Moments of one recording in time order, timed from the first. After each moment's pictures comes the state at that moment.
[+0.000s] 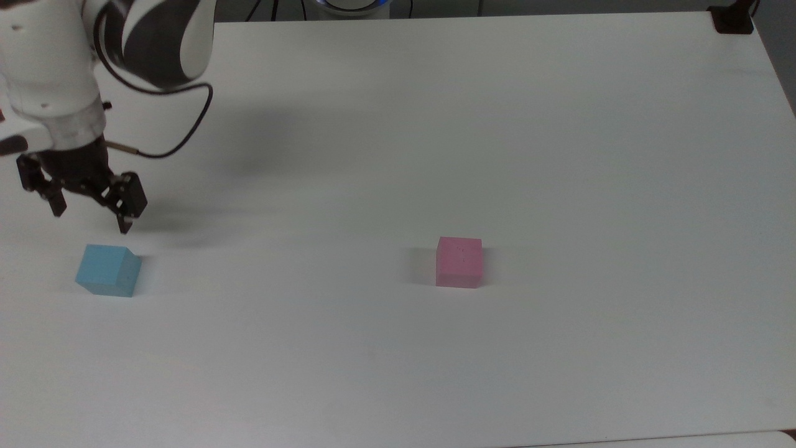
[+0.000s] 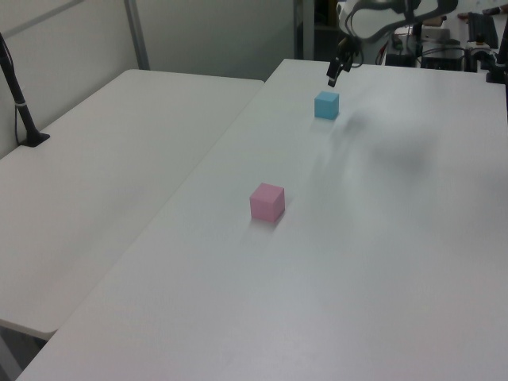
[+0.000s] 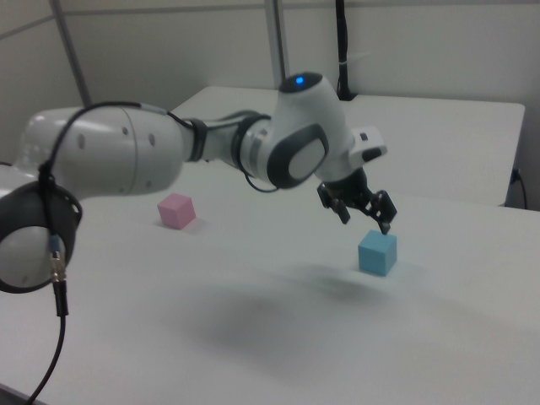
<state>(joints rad) -0.27 0.58 -0.13 -1.40 -0.01 2.33 -0.20</state>
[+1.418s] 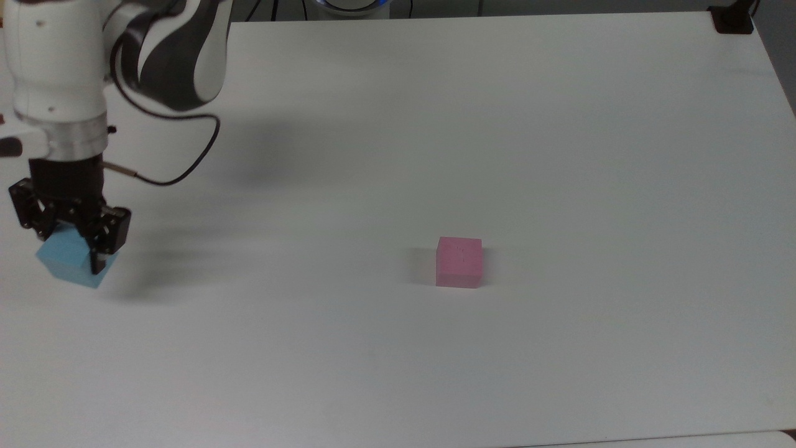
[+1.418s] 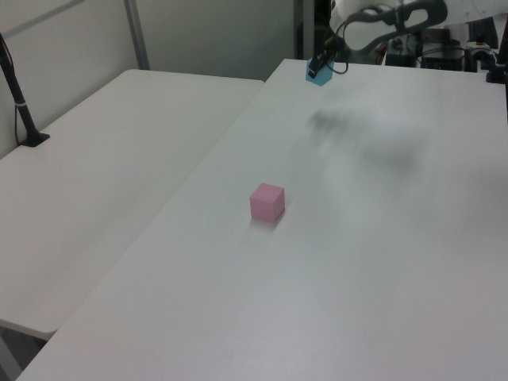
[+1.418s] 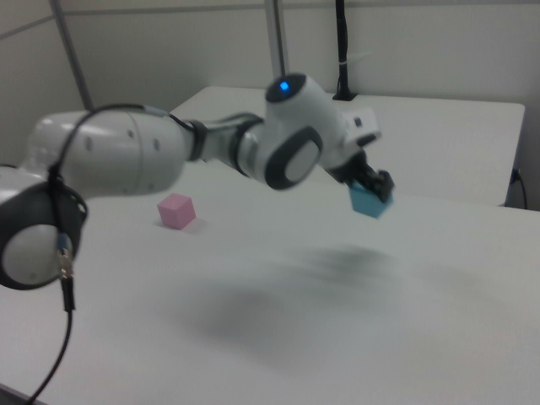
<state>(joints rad) -0.24 0.60 -0.13 -1.38 0.05 2.57 -0.13</state>
